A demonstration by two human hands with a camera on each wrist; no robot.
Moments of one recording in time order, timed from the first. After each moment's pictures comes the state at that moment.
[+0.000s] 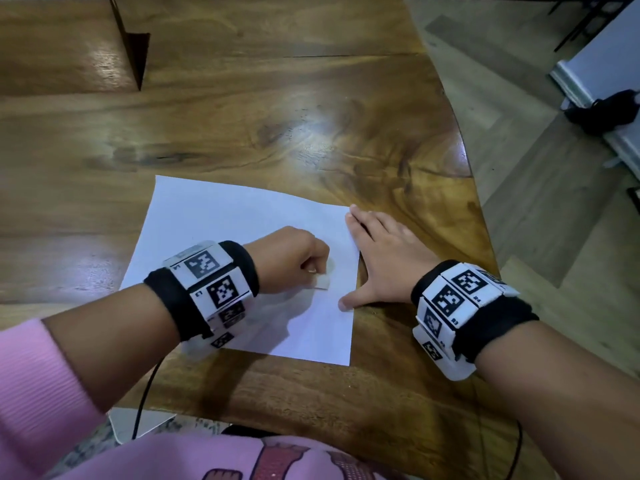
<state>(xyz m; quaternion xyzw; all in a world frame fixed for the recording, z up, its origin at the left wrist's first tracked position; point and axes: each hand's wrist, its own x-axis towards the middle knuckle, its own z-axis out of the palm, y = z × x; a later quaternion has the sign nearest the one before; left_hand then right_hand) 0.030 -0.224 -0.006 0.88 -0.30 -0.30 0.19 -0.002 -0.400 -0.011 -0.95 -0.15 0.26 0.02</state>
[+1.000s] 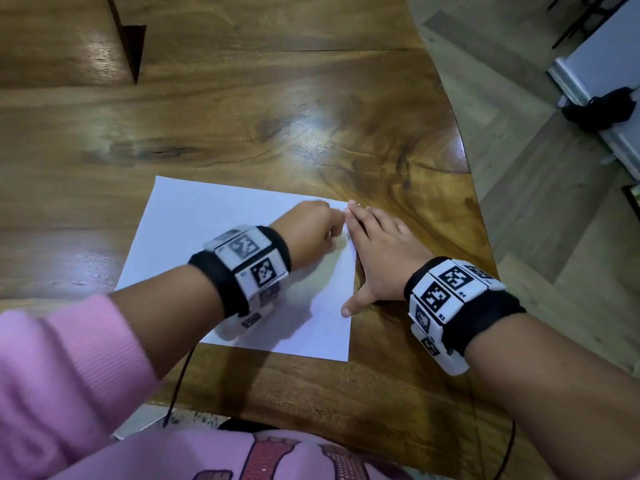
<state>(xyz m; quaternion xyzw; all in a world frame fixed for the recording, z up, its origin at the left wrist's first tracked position) 0.044 -0.252 -0.010 0.92 -0.27 -0.20 0.20 -0.005 -0.396 -0.012 -0.95 -0.15 0.26 -0.01</state>
